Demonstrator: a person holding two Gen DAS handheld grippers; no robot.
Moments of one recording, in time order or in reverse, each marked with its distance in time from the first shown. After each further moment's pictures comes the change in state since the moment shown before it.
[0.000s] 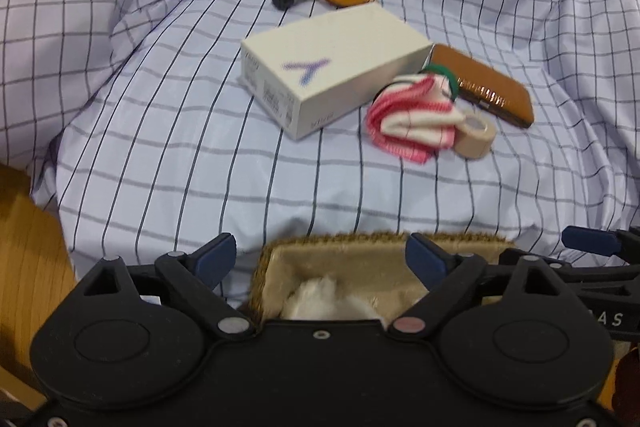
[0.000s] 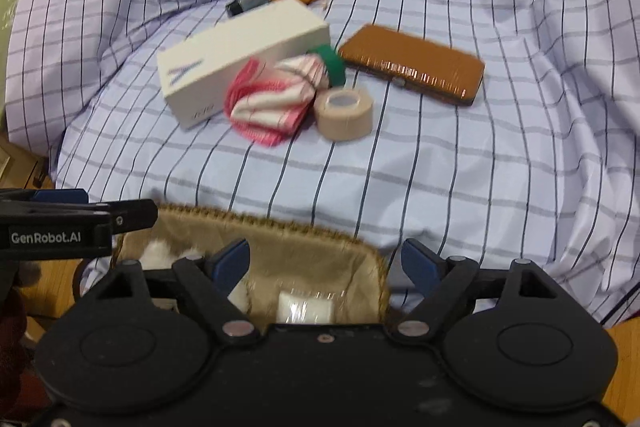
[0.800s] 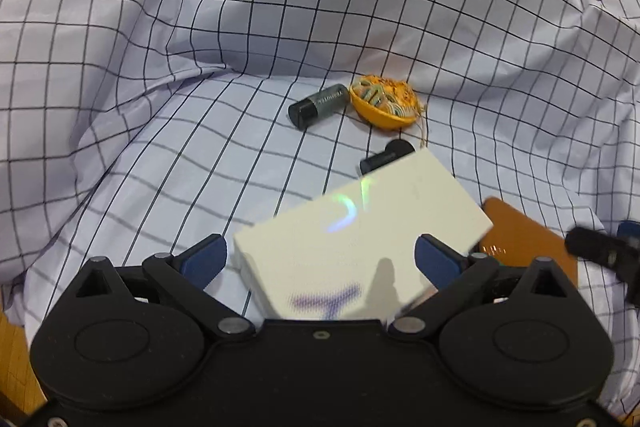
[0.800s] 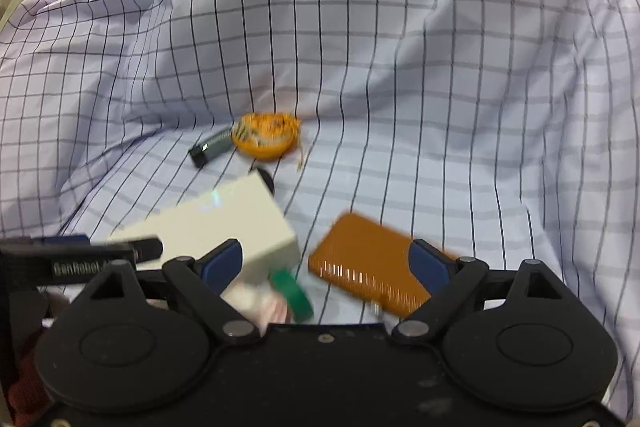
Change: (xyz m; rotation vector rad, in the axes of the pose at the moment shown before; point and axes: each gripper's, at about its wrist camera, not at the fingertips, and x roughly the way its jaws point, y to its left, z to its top) left arm 0.068 0.013 0.125 -0.112 -0.155 0.033; right arm 0.034 -0.017 0.163 -0.025 -0.220 -0.048
